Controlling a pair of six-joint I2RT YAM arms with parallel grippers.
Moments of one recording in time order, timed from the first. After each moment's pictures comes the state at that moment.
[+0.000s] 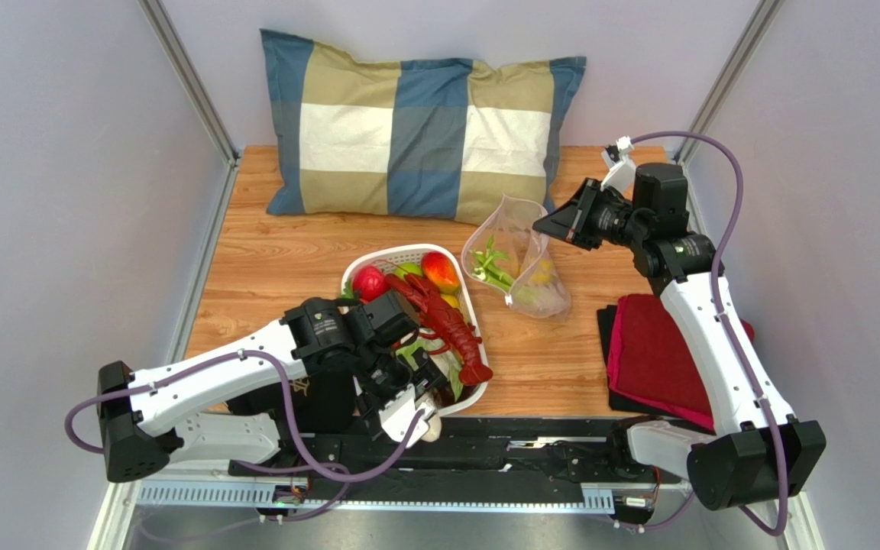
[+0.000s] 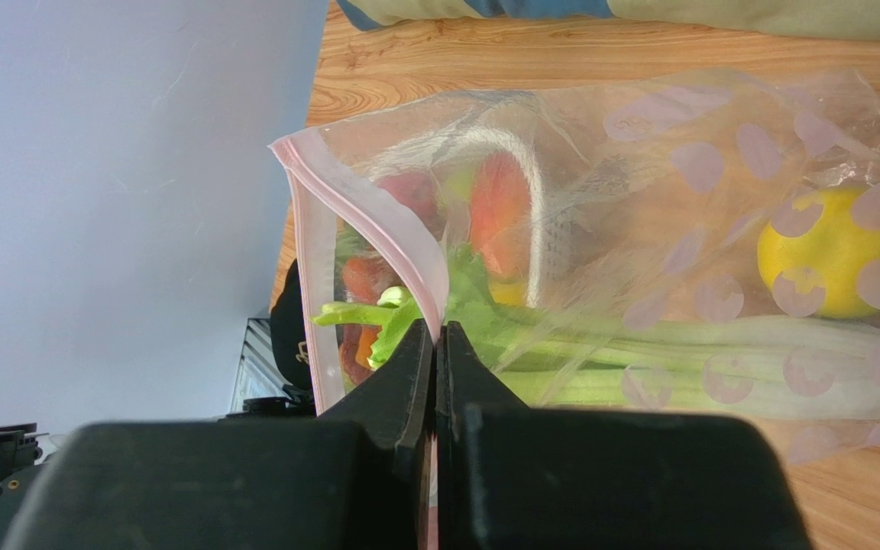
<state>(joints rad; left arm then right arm) -1.09 1.13 1.05 -1.06 0.59 1.30 0.16 1.18 1.23 -0.50 -0.58 0.61</state>
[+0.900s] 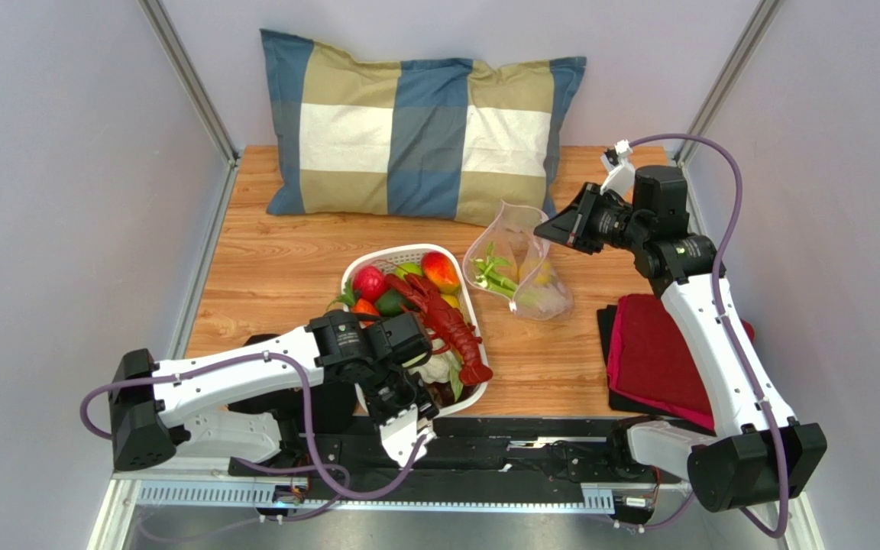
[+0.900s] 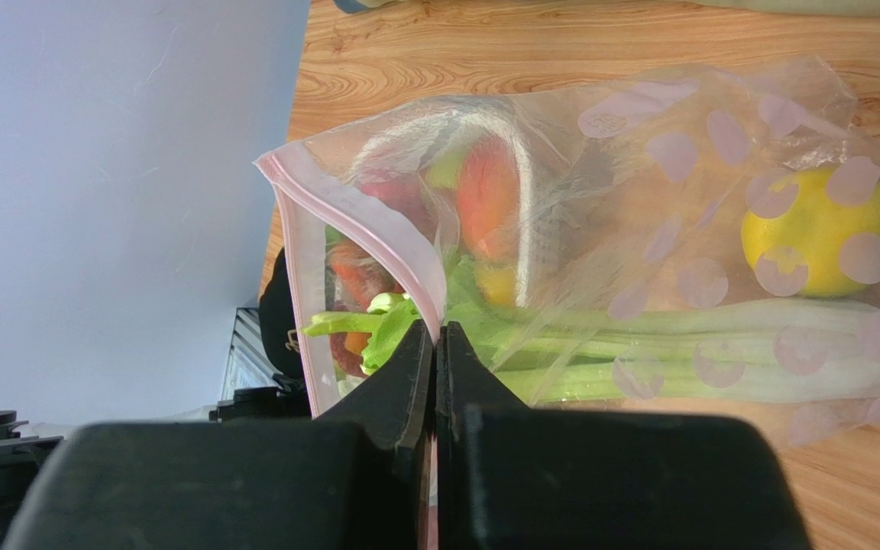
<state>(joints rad) -1.17 1.21 0.98 -1.06 0.54 1.42 0.16 1.18 1.23 -0.54 -0.58 0.58</state>
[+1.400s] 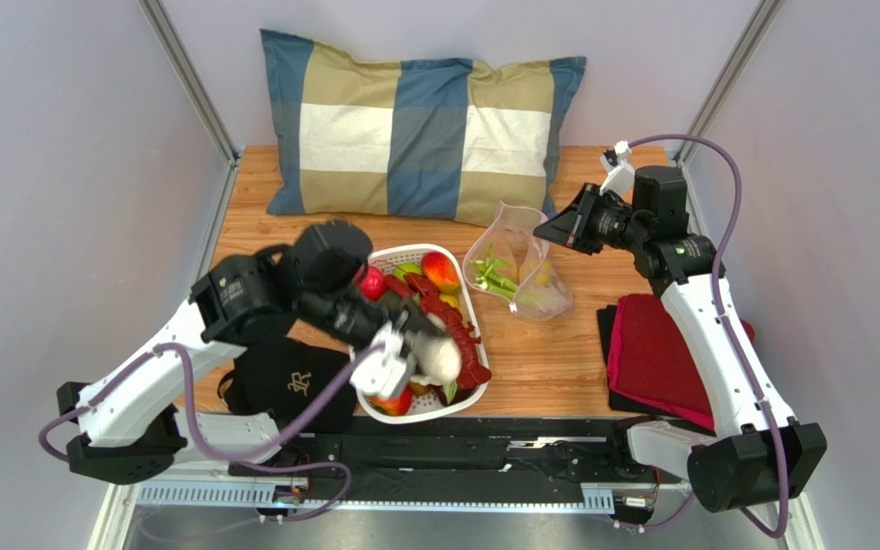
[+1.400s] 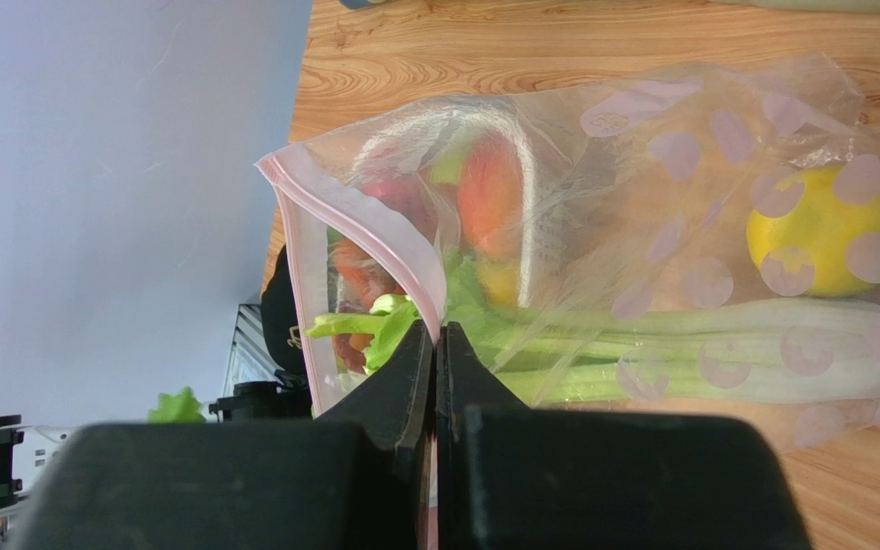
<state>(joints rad) -1.07 1.15 1.58 -1.19 0.70 1.13 0.16 1.18 1.22 -0.54 -0.59 0.58</state>
